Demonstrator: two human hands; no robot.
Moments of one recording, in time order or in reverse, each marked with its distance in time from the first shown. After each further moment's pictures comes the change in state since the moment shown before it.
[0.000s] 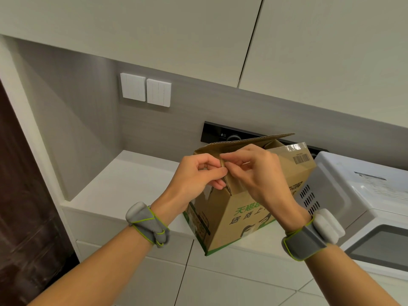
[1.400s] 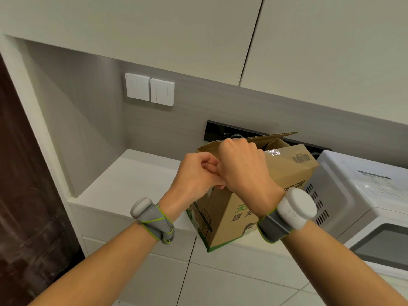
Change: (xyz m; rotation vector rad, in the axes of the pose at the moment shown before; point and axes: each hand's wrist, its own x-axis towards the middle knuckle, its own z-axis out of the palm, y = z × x) left_hand -0.009 0.014 0.006 0.274 0.105 -0.075; right_hand 0.026 -0.076 0.002 -0.579 -0.303 0.186
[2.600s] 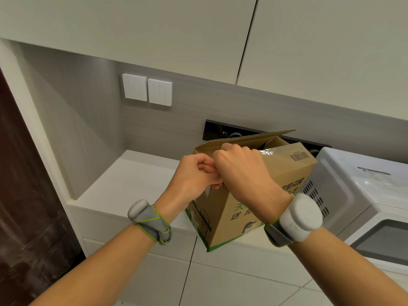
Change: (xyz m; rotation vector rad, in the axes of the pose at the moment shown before) left_hand 0.002 -0.006 -0.002 -0.128 -0.034 -0.059; right_hand -0.014 0.009 -0.003 -0.178 -0.066 -0.229
